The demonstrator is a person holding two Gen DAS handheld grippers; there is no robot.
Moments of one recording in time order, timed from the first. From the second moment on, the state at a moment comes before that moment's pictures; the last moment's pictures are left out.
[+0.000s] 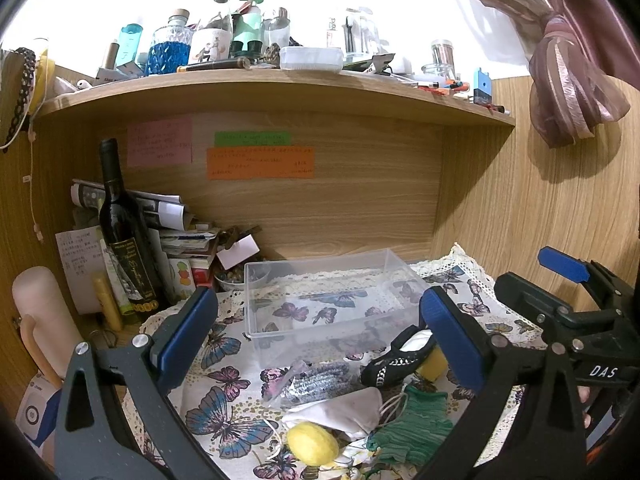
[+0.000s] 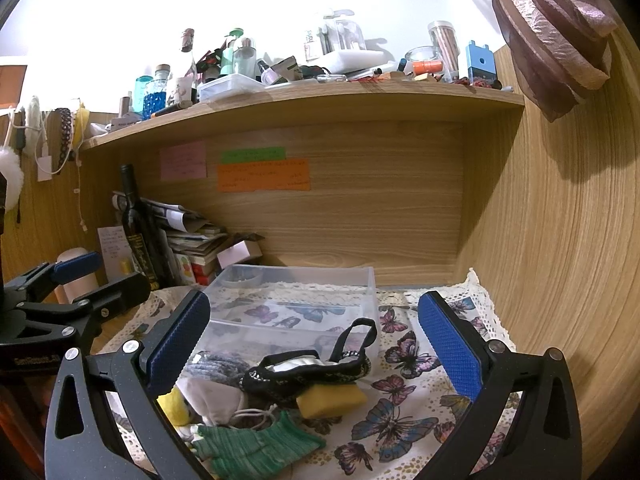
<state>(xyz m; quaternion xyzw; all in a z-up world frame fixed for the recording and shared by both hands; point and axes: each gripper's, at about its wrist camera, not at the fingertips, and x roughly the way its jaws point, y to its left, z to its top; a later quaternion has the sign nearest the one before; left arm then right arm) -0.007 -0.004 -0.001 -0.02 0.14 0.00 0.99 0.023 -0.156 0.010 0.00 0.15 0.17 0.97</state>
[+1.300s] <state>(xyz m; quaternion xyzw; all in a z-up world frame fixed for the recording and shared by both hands) 0.053 0.027 -0.085 -0.04 0.31 0.00 0.95 0.075 -0.164 -0.061 0.01 0.28 0.20 0.94</state>
